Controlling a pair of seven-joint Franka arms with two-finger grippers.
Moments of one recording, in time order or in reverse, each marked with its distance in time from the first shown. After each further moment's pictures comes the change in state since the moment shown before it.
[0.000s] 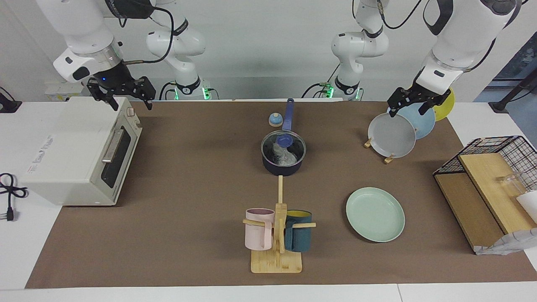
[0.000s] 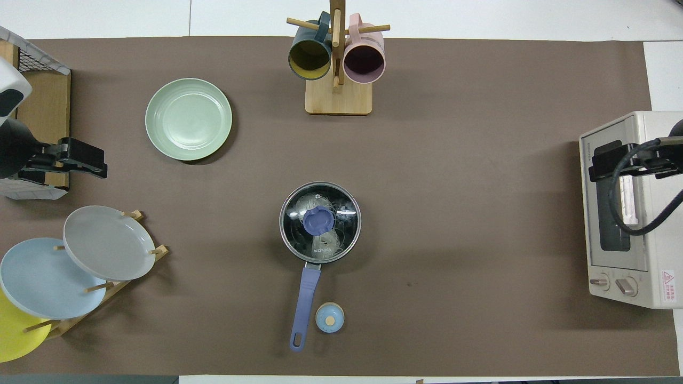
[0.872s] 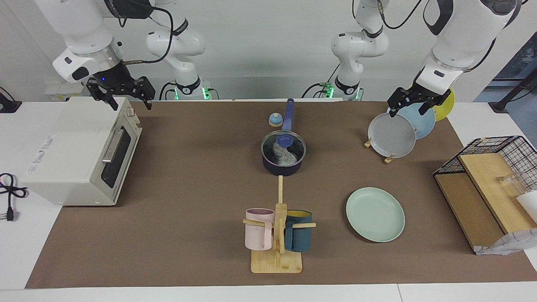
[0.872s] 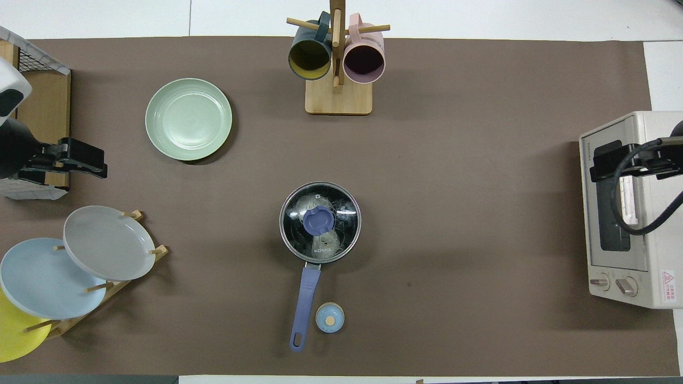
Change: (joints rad) left arm 0.000 0.000 0.000 0.000 0.000 0.000 0.000; right arm -0.002 0.000 -0.001 0.000 0.000 -0.007 0.000
